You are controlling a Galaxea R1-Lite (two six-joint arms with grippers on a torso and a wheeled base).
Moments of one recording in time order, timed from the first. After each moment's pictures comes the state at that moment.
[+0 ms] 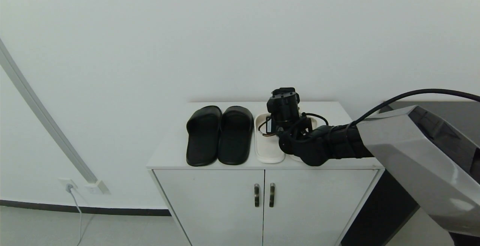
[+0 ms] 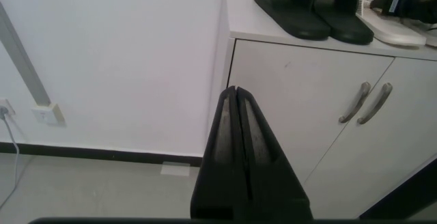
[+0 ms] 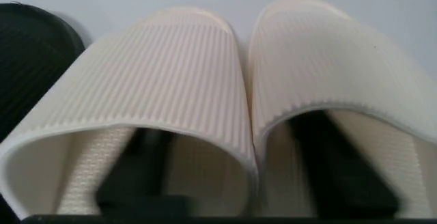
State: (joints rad) left arm 0.00 0.00 0.00 0.00 0.04 -0.11; right arm 0.68 2.35 -1.74 -0.34 -0.69 0.21
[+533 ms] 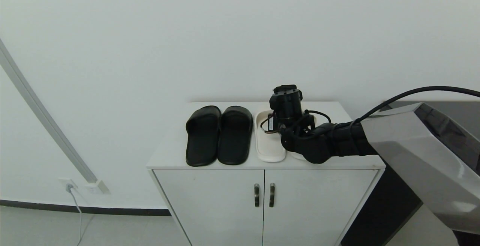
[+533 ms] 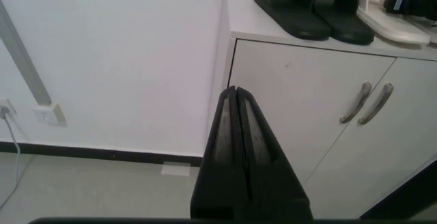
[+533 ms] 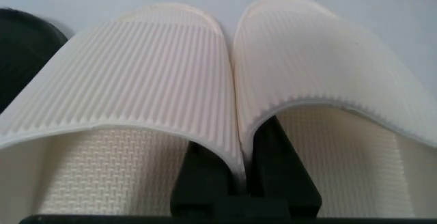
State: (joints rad) left arm 0.00 0.00 0.00 0.00 0.04 -0.11; right arm 0.68 2.33 -1.73 -0.34 -0.69 0.18
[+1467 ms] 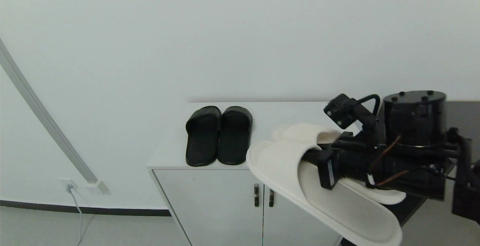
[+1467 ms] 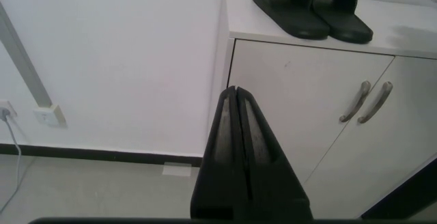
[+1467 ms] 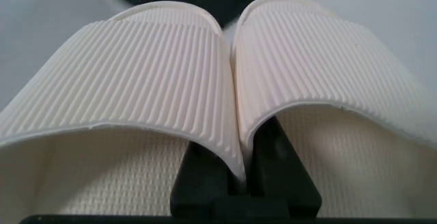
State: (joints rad) left arm 0.00 0.00 0.00 0.00 0.04 -0.10; right arm 0.71 1.58 -0.81 -0.47 0.12 -0.02
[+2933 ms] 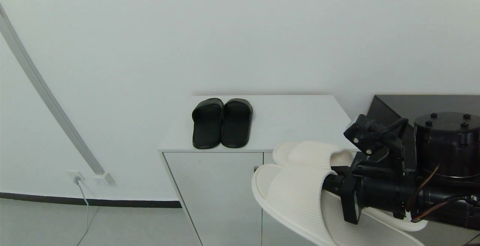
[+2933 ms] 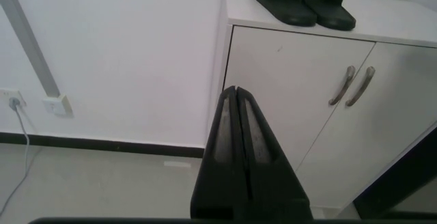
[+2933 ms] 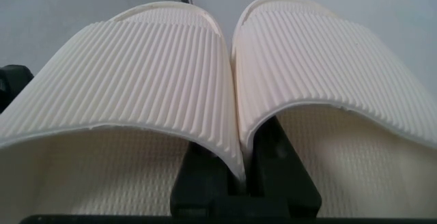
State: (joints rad) left arm 0.00 0.00 0.00 0.00 0.04 -0.11; right arm 0.72 1.49 -0.65 -0.53 0.20 -0.03
